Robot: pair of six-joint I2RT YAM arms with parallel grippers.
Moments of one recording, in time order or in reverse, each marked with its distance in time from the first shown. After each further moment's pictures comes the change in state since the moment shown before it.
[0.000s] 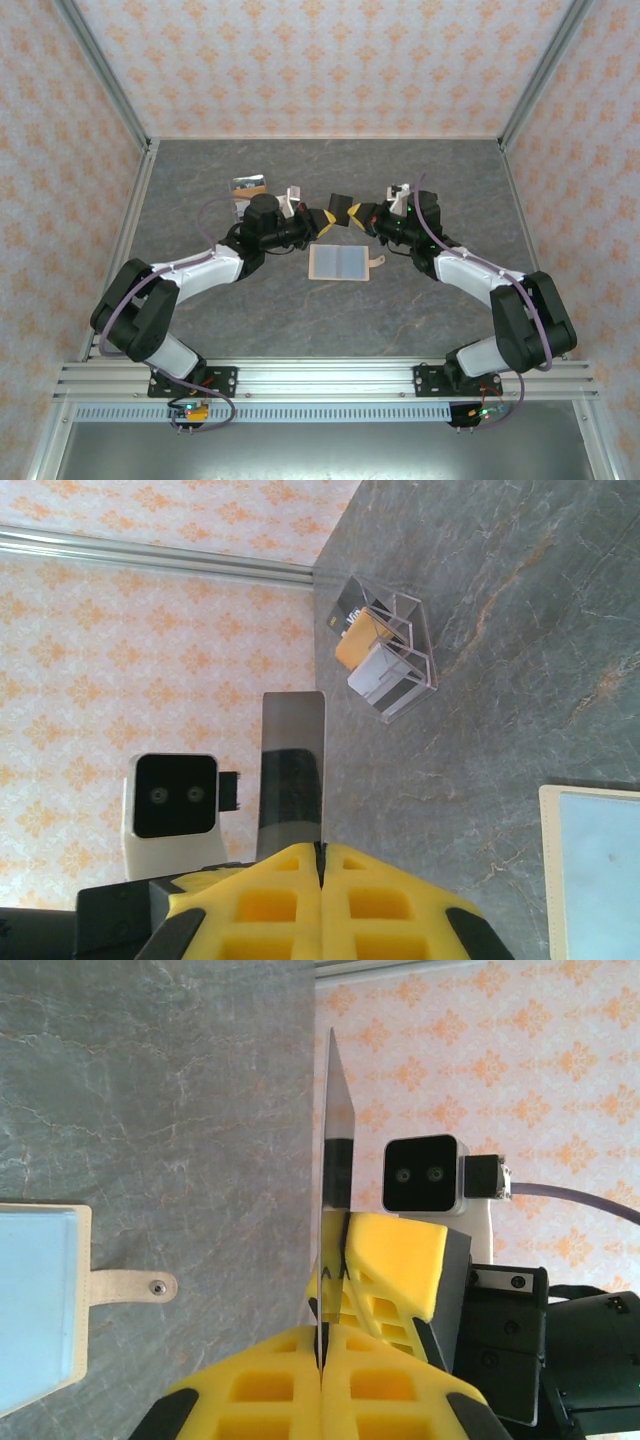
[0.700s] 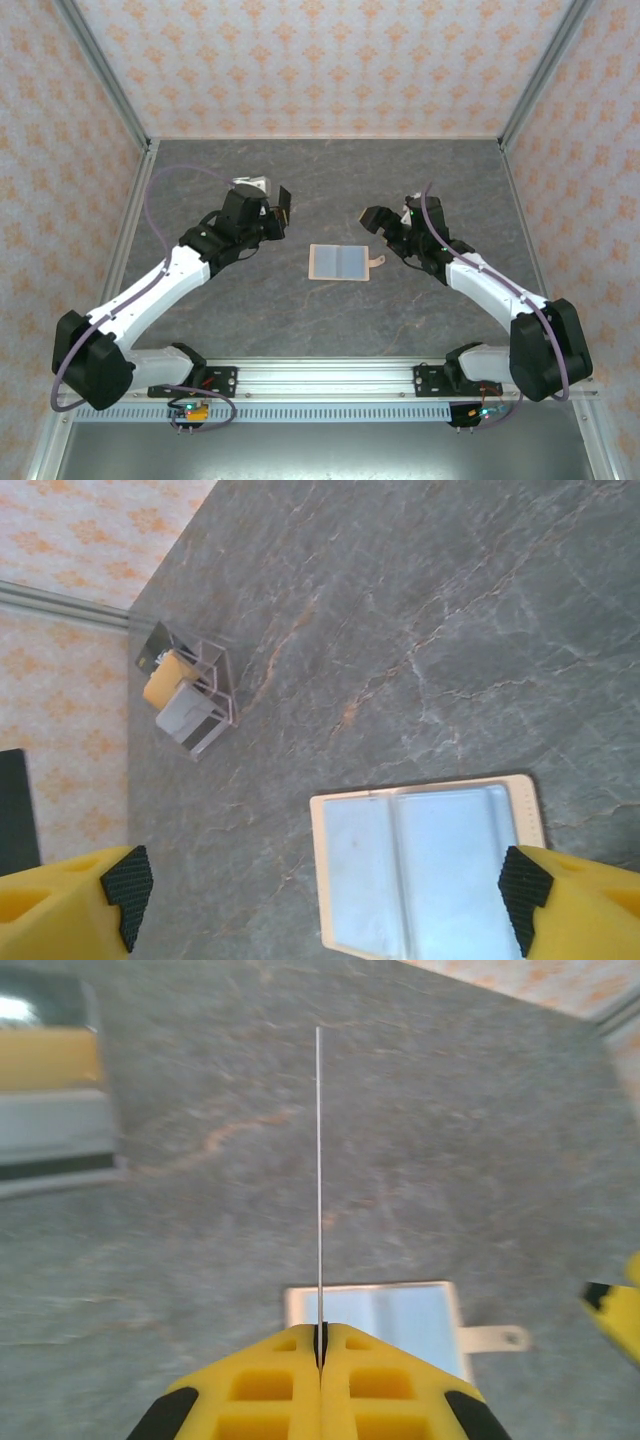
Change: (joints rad) left arm 0.011 -0.290 0.200 -0.867 -0.604 0.734; right arm 0.000 -0.155 0.018 -0.479 0.317 -0.303
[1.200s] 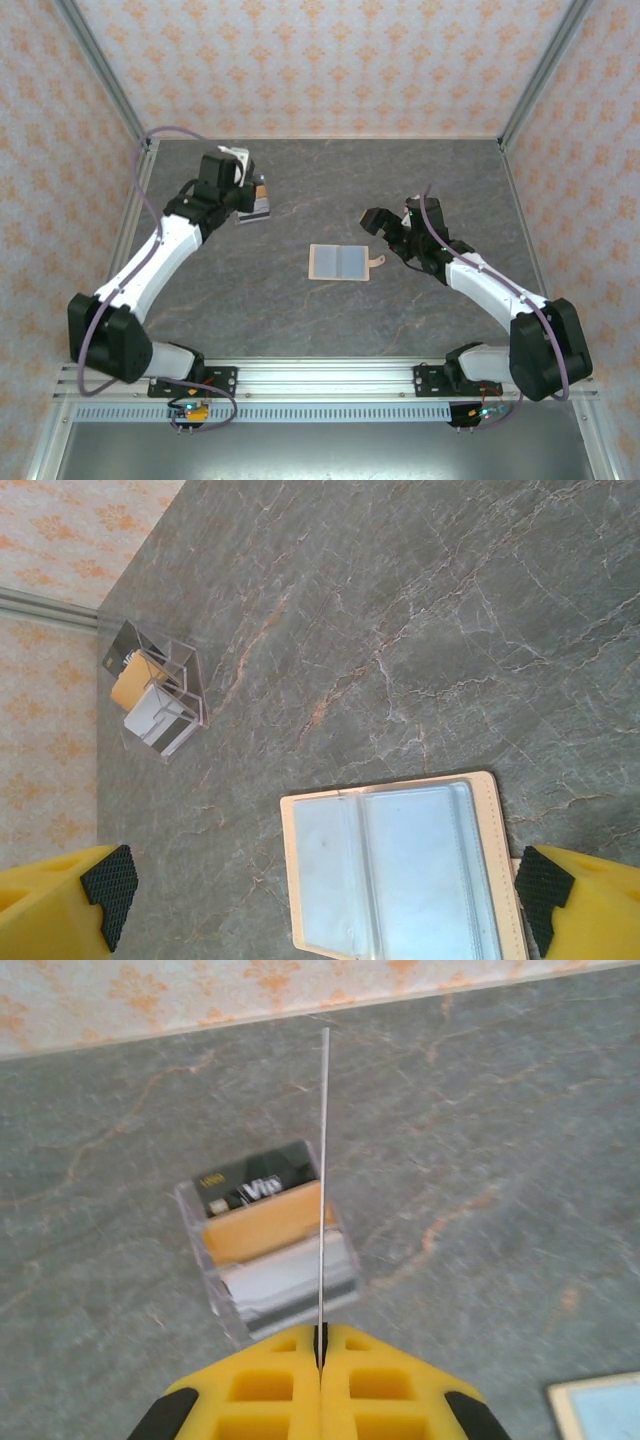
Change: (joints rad) left arm 0.273 0.182 0.213 -0.052 -0.016 0.499; right arm 0.000 0.002 0.000 -0.033 0.026 -0.023
